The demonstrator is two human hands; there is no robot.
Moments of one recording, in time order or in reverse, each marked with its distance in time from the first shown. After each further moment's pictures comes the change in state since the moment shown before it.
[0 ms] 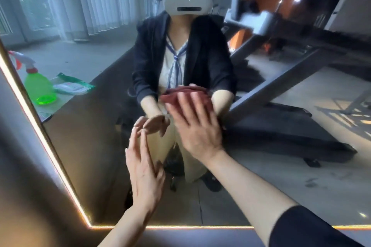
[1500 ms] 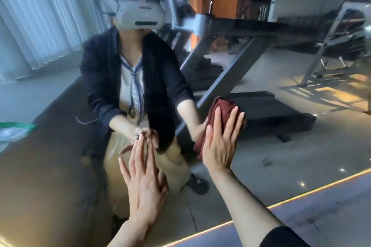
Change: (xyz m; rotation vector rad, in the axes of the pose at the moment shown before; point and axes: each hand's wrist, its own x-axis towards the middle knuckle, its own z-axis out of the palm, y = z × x) left_hand -0.014 0.077 0.079 0.272 -0.241 0.350; right_hand -0.116 0.121 -0.031 0.001 0.061 0.889
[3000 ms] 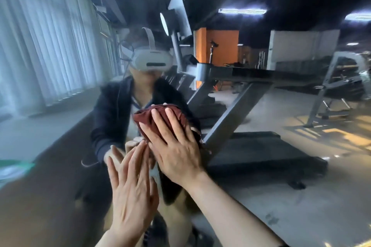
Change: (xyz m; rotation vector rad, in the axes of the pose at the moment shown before) left_hand 0.088 0.025 -0.035 0.063 0.373 0.273; right_hand 0.105 -0.100 -0.013 -0.002 -0.023 -0.751
